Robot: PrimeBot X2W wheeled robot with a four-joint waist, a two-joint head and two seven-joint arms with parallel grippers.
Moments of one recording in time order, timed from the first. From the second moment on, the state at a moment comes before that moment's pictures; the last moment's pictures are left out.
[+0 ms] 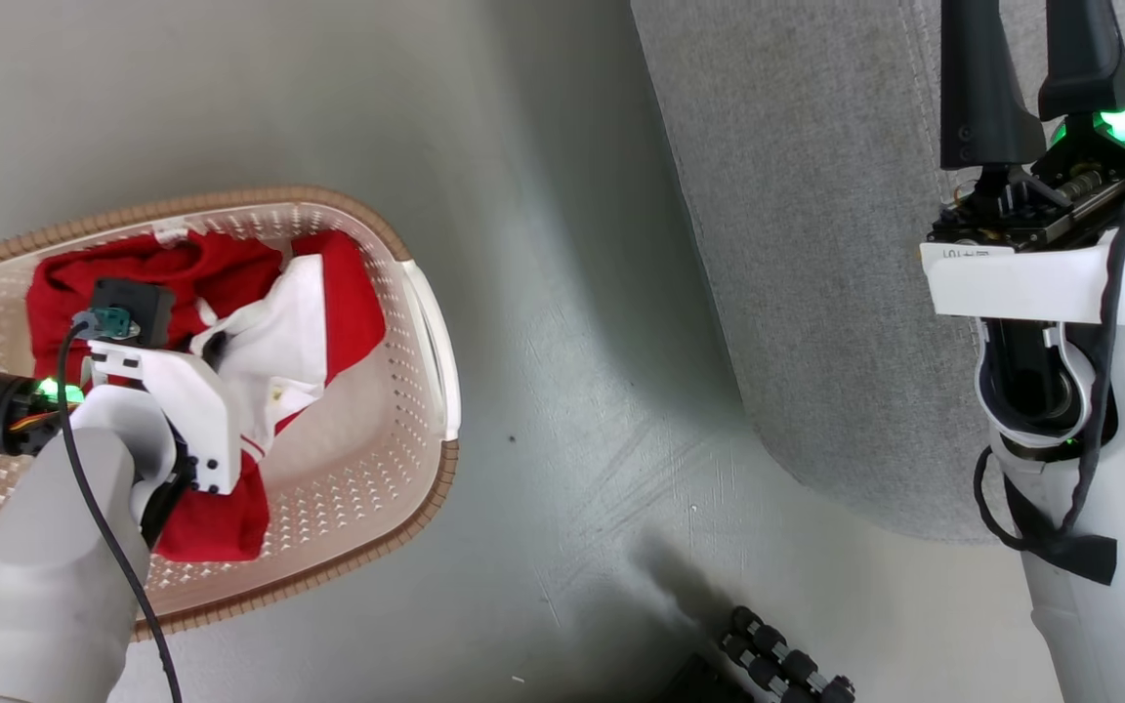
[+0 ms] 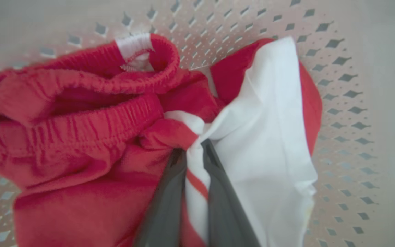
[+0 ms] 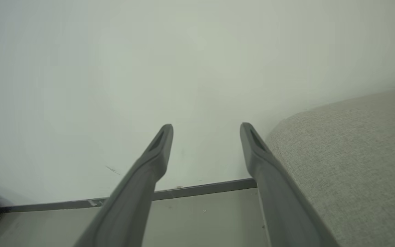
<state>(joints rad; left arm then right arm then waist) -0.81 0.22 -0.40 0.96 -0.38 -0.13 0.07 -0.63 -0.05 0.12 -0.16 0.46 0.12 -0.26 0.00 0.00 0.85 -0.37</state>
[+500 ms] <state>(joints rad) -0.73 0.19 -0.45 0.87 -0.48 -0.13 -0.06 -0.63 -0.05 0.13 -0.12 0.45 0.12 -0.26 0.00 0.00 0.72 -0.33</state>
